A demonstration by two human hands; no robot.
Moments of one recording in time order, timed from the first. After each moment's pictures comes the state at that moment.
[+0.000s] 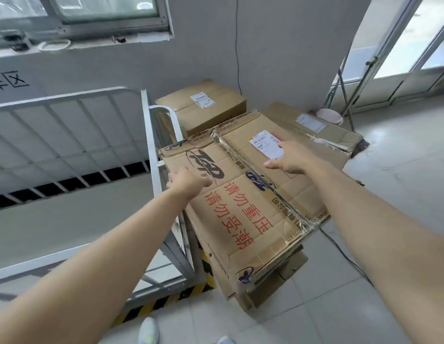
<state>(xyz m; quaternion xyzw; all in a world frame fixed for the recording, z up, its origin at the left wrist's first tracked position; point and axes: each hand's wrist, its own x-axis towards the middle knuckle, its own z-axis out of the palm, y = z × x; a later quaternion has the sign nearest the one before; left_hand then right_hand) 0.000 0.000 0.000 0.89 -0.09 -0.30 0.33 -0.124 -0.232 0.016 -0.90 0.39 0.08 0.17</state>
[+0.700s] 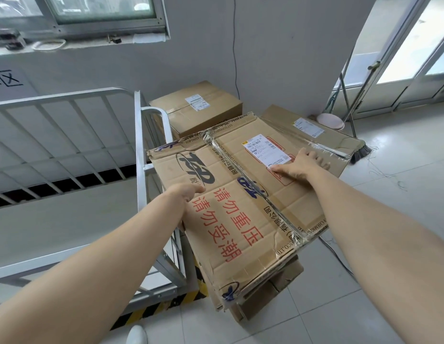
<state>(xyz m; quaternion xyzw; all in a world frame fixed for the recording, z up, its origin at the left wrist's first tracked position) -0.025 -0.034 0.001 0.78 0.14 -0.45 0.40 -0.139 -0.299 -0.031 -0.83 0.52 0.08 0.18</state>
